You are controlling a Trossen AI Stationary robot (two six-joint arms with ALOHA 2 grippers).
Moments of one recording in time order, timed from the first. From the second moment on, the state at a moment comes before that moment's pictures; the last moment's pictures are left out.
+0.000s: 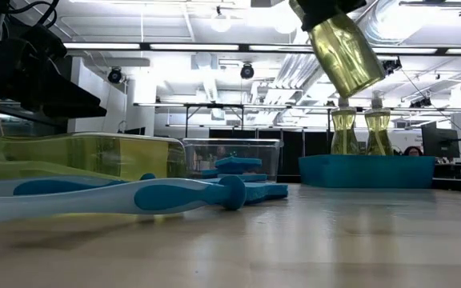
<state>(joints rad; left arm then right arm) -0.36 0.34 0.01 0.06 -0.61 -0.27 0.33 1.58 1.39 -1.26 1.36 0.99</state>
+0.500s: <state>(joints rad) -0.36 0.34 0.02 0.05 -0.52 -0.25 0.31 1.54 1.39 -1.36 1.36 0.99</state>
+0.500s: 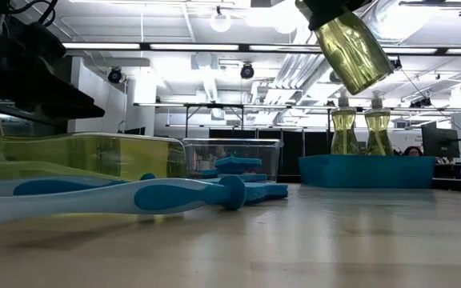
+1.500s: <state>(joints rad) -0.36 0.34 0.02 0.05 -0.39 -0.24 0.21 1.22 0.93 -0.85 1.42 0.89</state>
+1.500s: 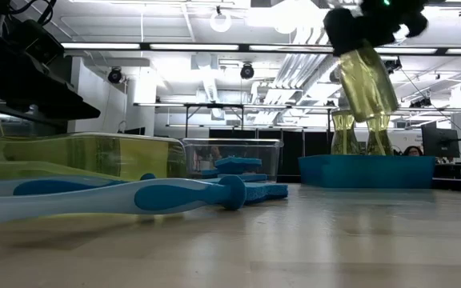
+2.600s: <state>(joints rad) -0.36 0.34 0.02 0.04 -0.39 -0.24 -0.15 1.14 0.51 0.15 1.44 0.31</state>
